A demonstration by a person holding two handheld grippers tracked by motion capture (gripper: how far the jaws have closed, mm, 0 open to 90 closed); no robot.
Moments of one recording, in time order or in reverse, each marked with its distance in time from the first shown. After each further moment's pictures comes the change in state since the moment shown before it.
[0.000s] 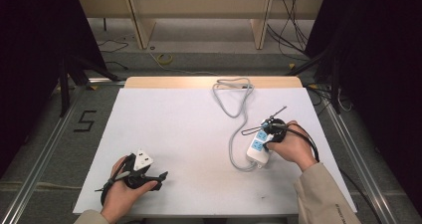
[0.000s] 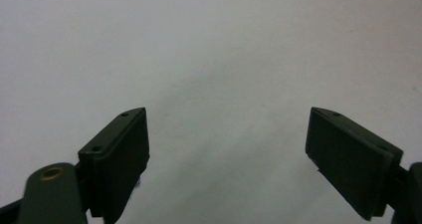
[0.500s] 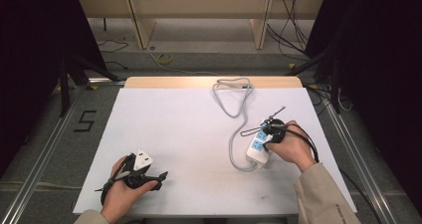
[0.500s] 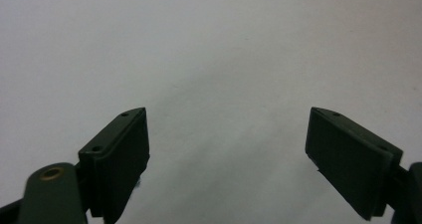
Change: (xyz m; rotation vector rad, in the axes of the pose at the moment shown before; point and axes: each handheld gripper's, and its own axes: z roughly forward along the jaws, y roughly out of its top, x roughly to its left) left arm 0.000 0.000 0.000 0.000 -0.001 -0.001; right arm 0.003 0.001 0.000 -0.002 -0.020 -0.012
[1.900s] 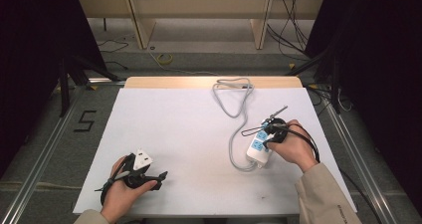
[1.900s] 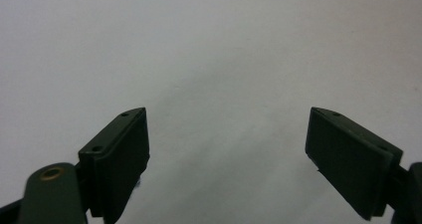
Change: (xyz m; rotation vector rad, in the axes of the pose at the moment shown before) left arm 0.001 0.000 0.000 -0.001 0.000 -0.007; right arm 0.001 -0.001 -0.009 -0.042 -0.001 -0.016
